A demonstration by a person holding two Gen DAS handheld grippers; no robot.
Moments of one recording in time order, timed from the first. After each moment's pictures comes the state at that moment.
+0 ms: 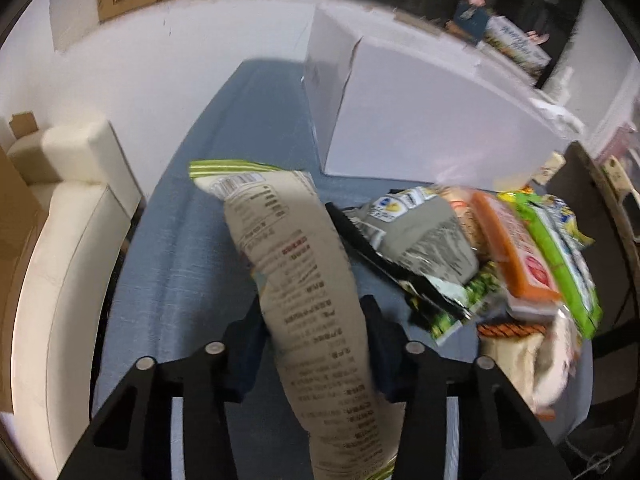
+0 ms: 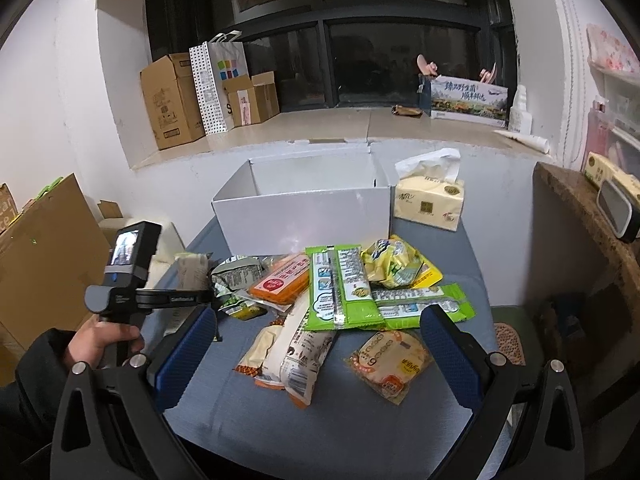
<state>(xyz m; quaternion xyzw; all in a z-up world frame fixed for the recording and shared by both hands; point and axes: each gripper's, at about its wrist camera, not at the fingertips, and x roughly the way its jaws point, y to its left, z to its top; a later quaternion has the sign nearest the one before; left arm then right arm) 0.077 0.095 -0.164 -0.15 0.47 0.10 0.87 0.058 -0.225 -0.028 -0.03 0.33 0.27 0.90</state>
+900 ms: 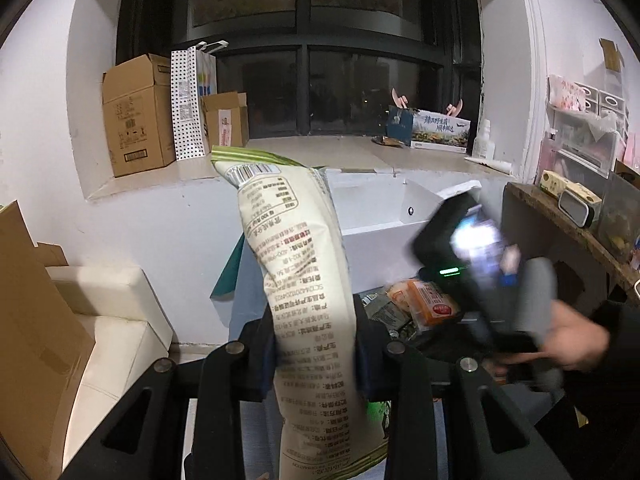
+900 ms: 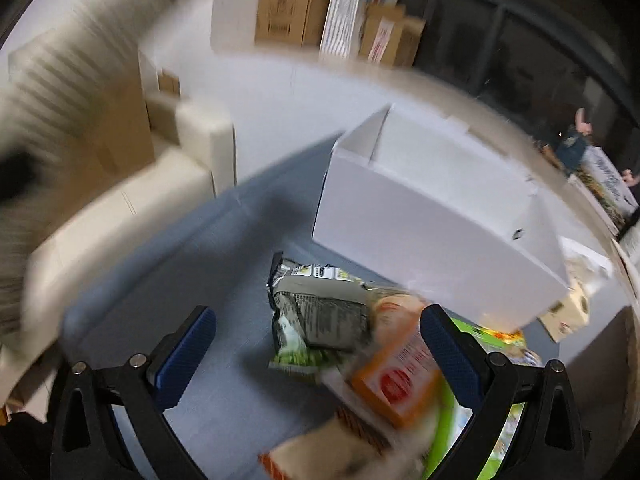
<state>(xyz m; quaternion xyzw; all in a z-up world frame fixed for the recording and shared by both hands) -0.050 0.094 -0.007 -0.03 0.27 0.08 0.96 0.125 0.003 -0.103 -0.27 0.37 0.38 0.81</state>
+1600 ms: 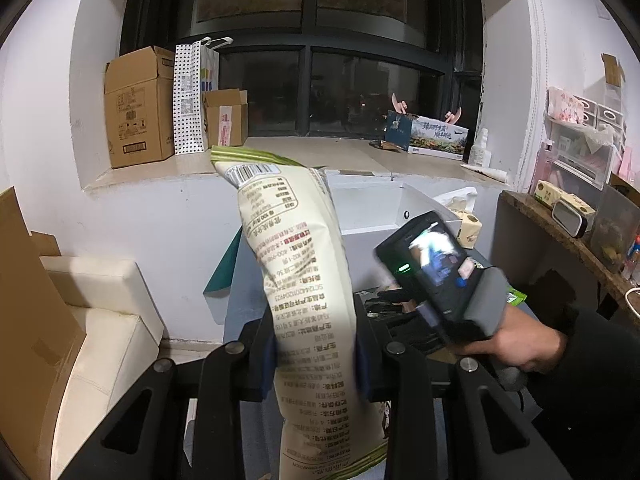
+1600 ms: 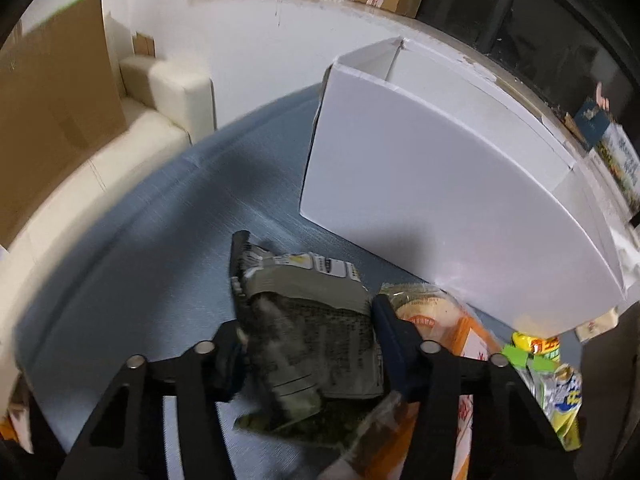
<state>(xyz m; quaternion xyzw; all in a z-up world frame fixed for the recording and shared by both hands) -0.050 0.100 -0.013 -0.05 0.27 0.06 0.96 0.160 0.006 -0.132 -0.24 0.42 0.38 0.79</state>
